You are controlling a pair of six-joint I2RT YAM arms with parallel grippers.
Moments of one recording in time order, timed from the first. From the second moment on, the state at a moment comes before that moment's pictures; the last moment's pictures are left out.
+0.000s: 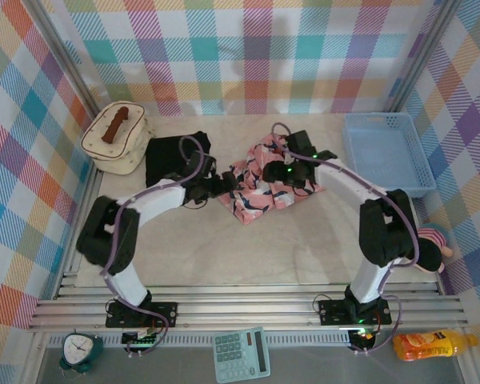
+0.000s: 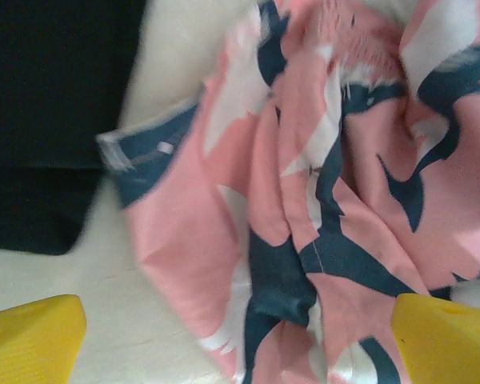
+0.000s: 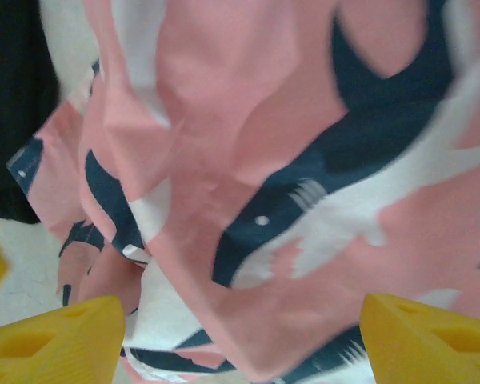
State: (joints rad) left arm -0.50 1.77 1.12 -0.26 0.10 -0.77; right arm 0.44 1.79 1.33 -0.56 -0.17 0.48
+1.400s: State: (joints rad) left arm -0.64 1.63 1.26 -0.73 0.00 -0.50; right arm 0.30 1.41 1.23 -0.81 0.24 0.37
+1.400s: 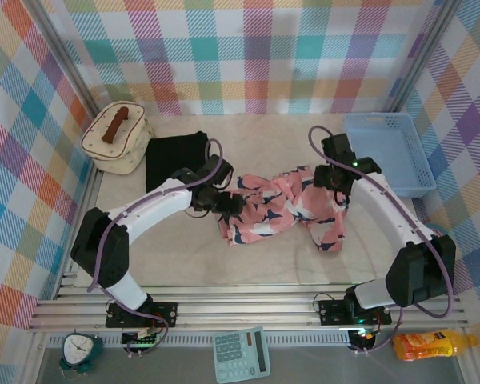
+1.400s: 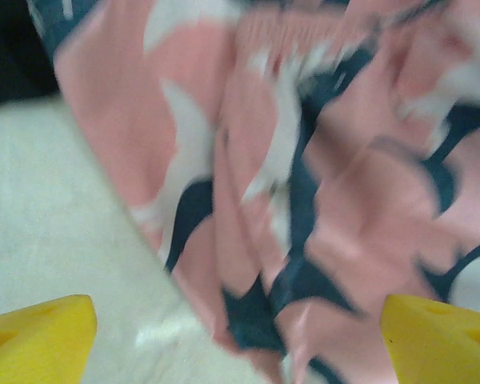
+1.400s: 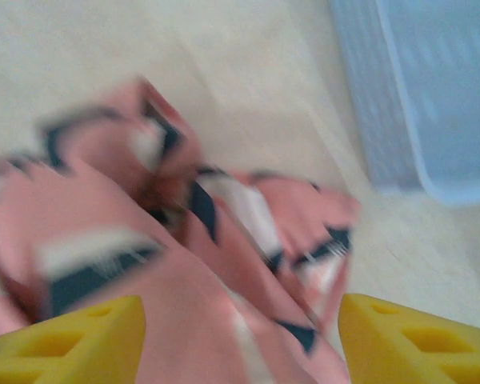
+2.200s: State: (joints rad) left arm -0.60 1.99 1.62 -0.64 0.07 -0.58; right arm 0.27 1.87 1.69 -0.76 -0.01 0.27
